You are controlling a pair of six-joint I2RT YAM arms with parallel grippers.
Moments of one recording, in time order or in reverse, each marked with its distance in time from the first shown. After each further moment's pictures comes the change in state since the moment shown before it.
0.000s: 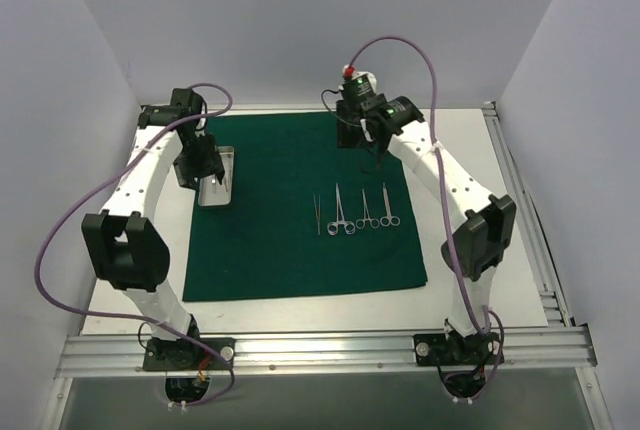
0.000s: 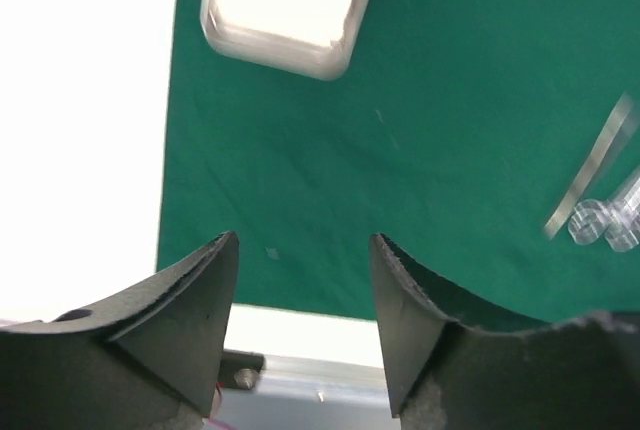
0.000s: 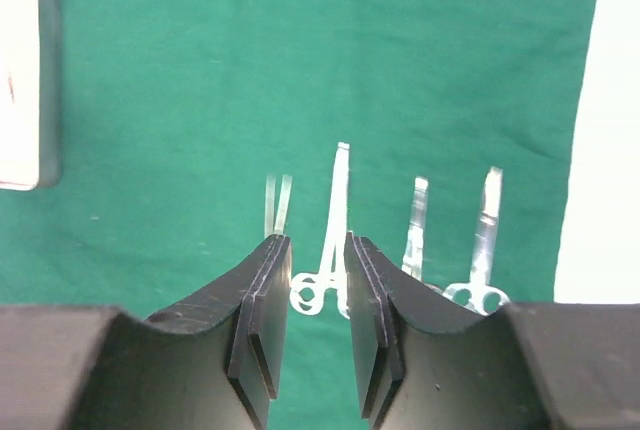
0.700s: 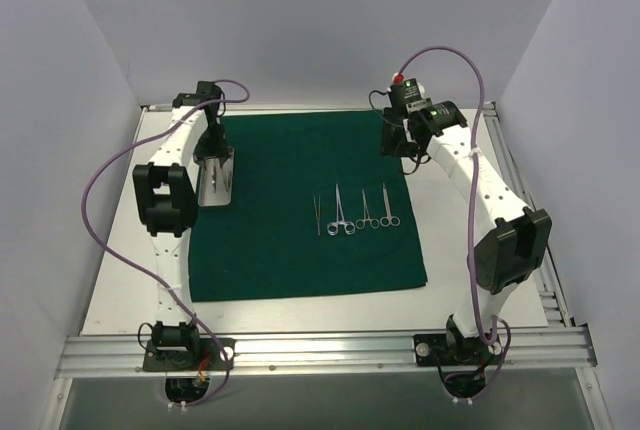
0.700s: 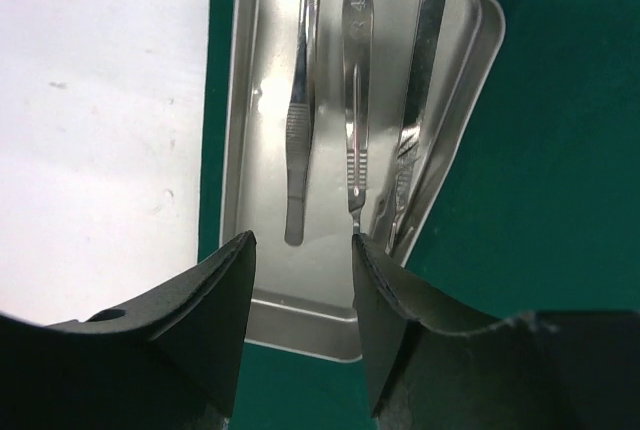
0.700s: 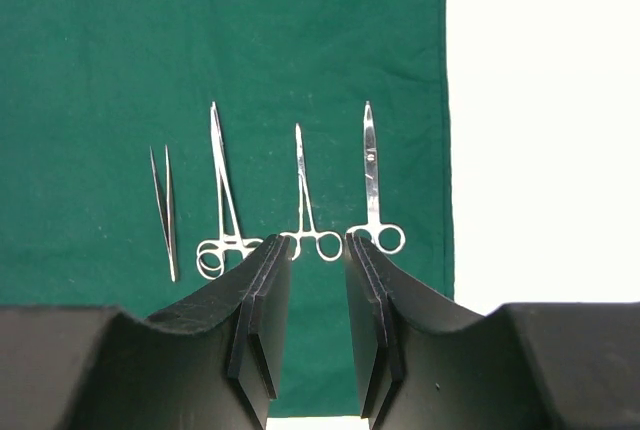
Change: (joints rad) left arm 0.023 0.589 0.477 0.080 -0.150 0.154; right arm -0.208 -0.177 -0.241 -0.043 -0.039 -0.028
